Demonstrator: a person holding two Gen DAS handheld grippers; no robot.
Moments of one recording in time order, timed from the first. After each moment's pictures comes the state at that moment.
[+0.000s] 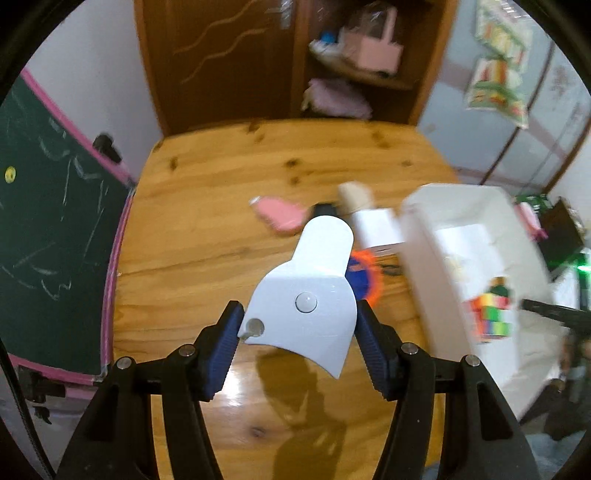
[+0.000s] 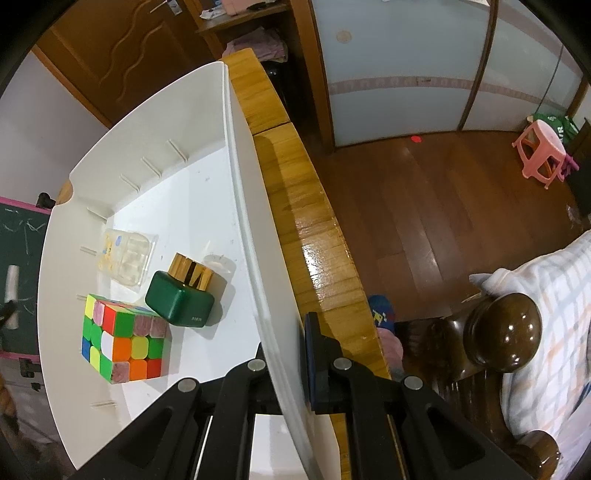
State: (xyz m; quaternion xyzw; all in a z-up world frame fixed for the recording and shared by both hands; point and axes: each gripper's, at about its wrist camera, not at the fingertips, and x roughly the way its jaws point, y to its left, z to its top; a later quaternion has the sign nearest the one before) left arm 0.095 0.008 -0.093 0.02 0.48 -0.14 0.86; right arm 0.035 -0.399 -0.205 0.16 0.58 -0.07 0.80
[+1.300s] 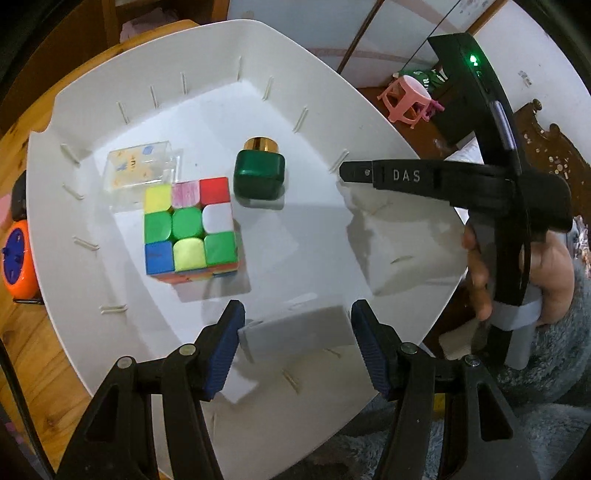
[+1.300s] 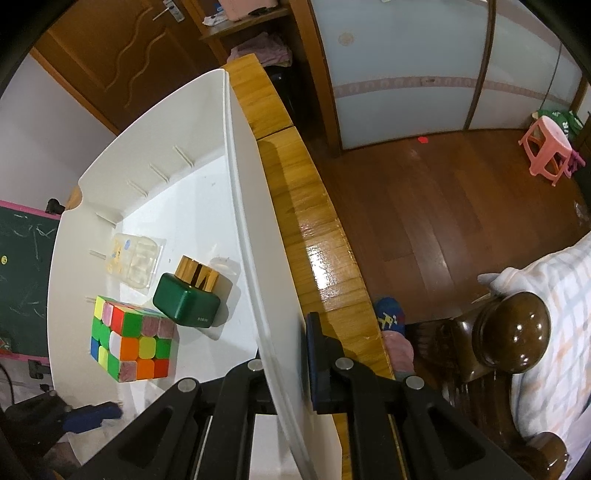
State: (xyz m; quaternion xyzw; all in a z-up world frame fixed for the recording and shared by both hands) left arm 0.014 -0.232 -0.160 0.11 0.60 -0.36 0.70; right arm 0.031 -0.409 -0.206 0.18 0.57 -0.05 0.80
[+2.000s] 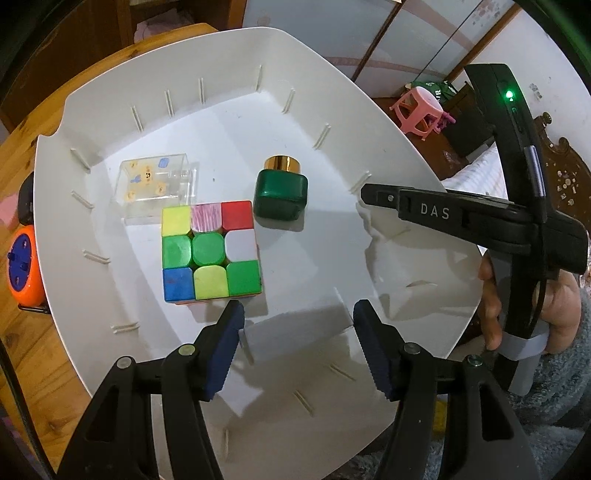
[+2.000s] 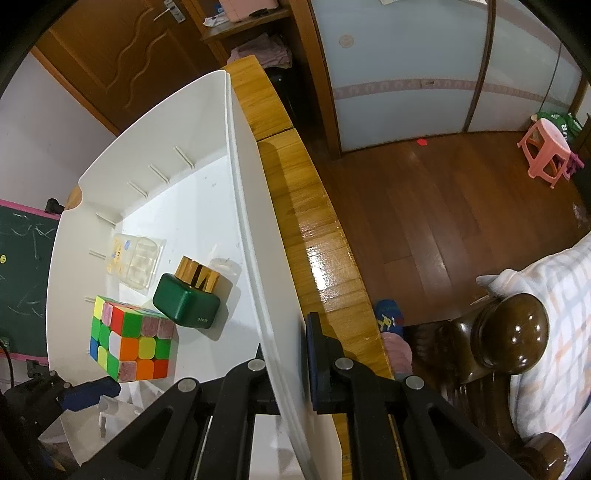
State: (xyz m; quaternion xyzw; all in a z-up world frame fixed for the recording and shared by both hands) left arm 0.029 -0.234 -0.161 0.10 0.60 -0.34 0.72; right arm 0.032 -0.407 -0.203 0.18 0.57 -0.05 0.80
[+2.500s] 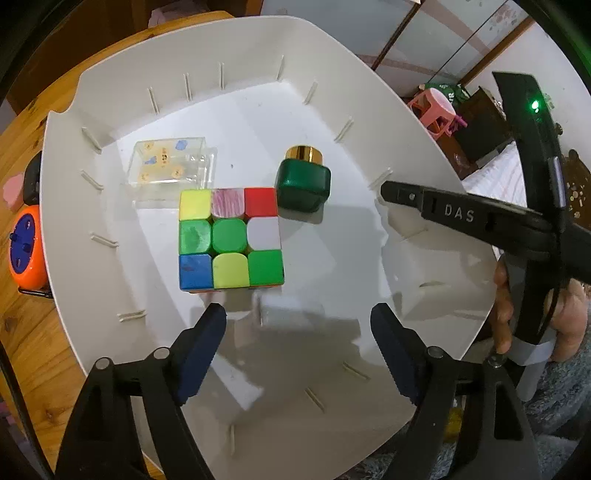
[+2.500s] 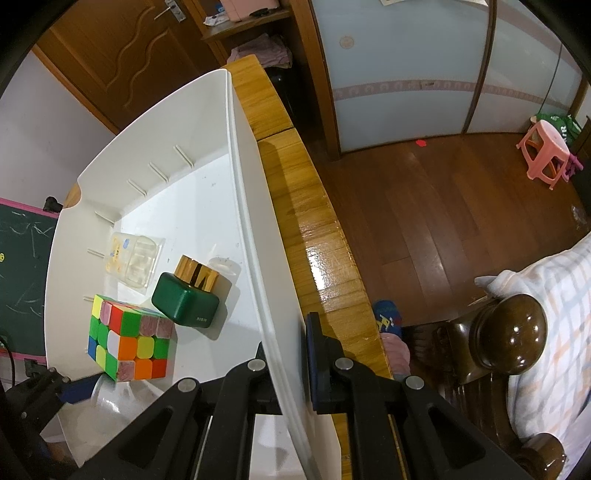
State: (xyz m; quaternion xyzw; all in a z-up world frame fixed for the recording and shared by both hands) left arm 0.037 -0.226 -0.169 0.08 0.61 -0.31 0.72; right arm 0.030 -0.407 -0.203 0.18 0.57 -0.05 0.80
